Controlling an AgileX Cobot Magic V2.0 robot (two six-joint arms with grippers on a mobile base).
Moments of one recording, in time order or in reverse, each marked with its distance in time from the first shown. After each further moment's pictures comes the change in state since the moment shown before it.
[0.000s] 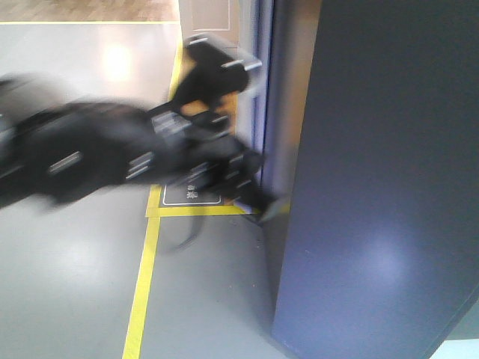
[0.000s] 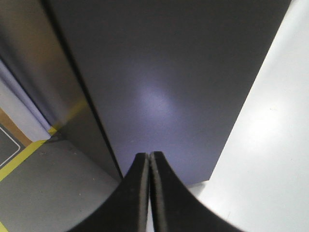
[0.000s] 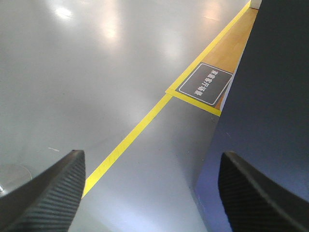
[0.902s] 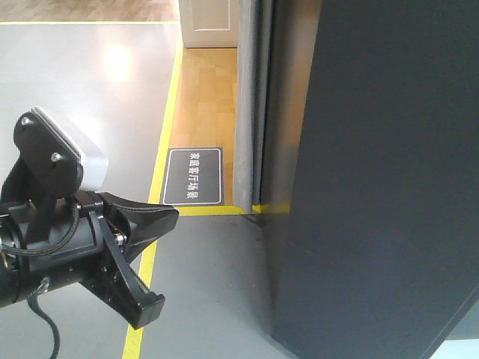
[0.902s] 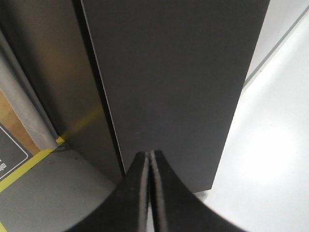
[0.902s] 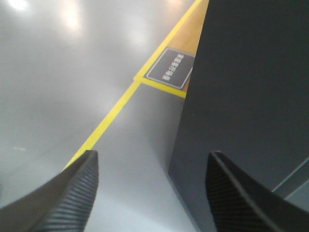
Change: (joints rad) left arm 0.016 -0.422 0.454 0.000 -0.160 -0.003; right arm -0.001 0.035 0.000 -0.154 0.000 0.081
